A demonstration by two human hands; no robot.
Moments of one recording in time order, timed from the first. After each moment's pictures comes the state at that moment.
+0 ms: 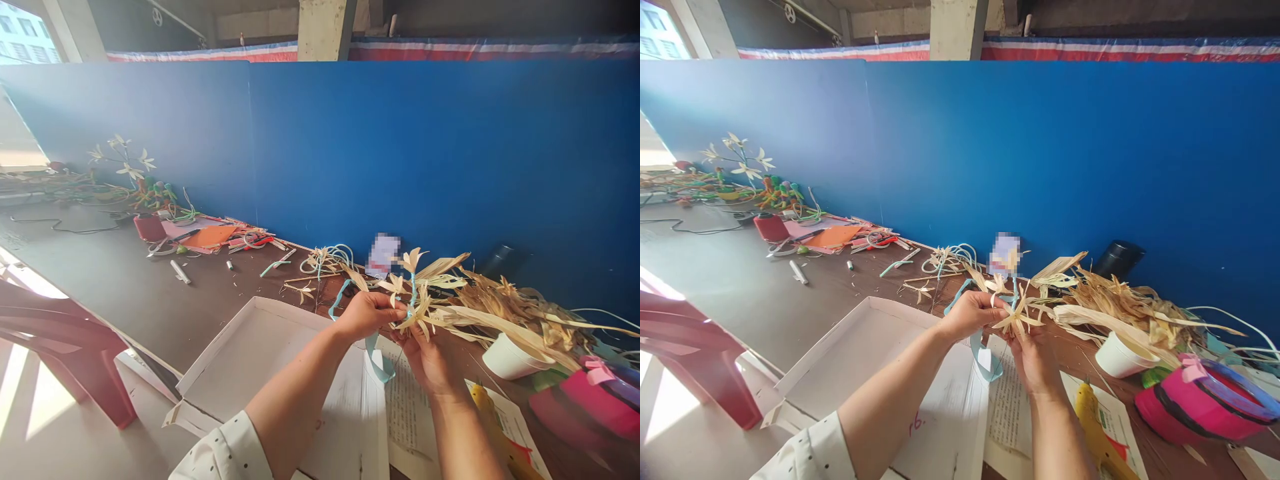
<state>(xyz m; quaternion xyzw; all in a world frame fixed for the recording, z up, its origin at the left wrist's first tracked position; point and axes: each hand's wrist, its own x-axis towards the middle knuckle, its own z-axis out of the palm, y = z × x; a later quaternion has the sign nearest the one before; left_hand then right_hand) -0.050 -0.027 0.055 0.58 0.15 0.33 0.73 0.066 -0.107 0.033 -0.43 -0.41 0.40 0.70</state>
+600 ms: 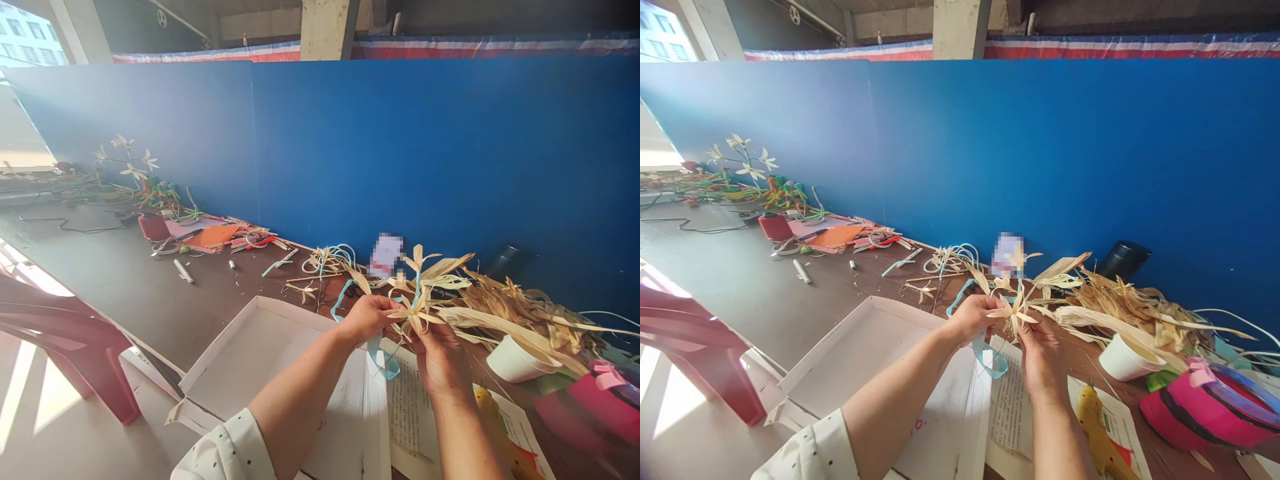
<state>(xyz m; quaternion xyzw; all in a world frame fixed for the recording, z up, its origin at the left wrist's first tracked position) -0.043 -0.027 0.046 0.58 0.22 0.31 0.72 0.068 -0.107 0.031 -0.46 -0.37 0.32 0.75</state>
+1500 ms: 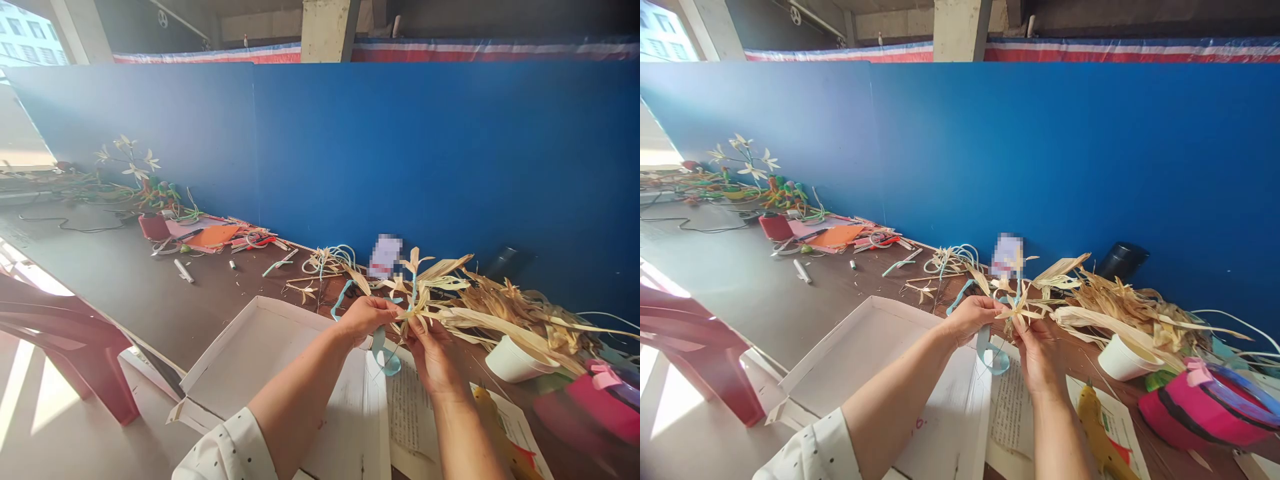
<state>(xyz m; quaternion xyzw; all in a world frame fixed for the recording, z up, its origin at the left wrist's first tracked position) -0.043 -0.020 0.037 0.52 0.18 0.32 0.77 0.072 -0.105 0.030 -0.46 -0.35 0.37 0.73</state>
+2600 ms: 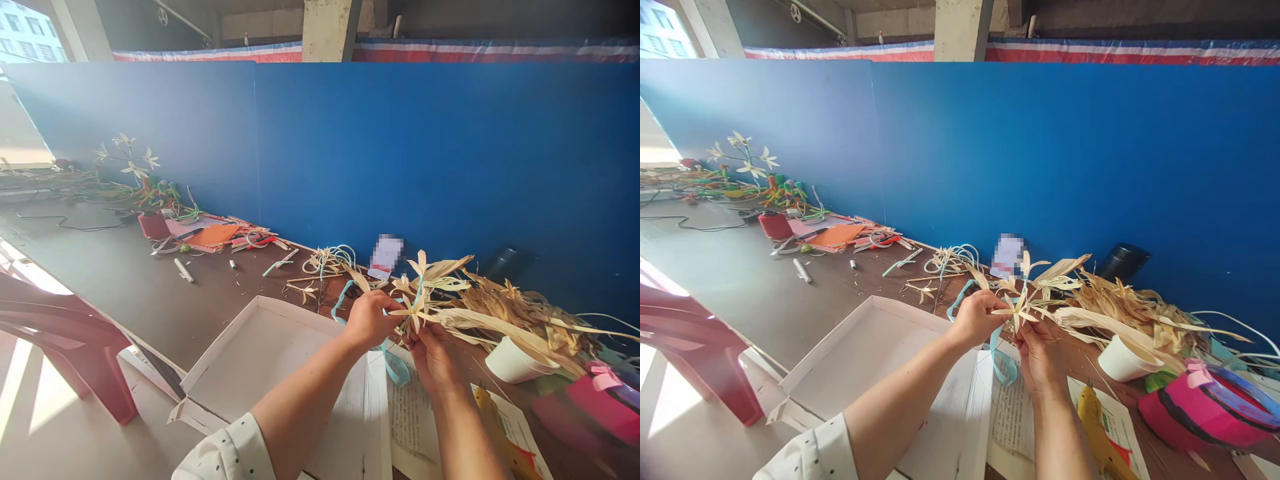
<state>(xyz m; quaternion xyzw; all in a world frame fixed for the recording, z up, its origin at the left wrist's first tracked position) -0.045 -0.035 0.052 0.74 0.29 0.46 0.41 0.076 -0.103 0.026 -0.43 -0.31 0.41 0.74</state>
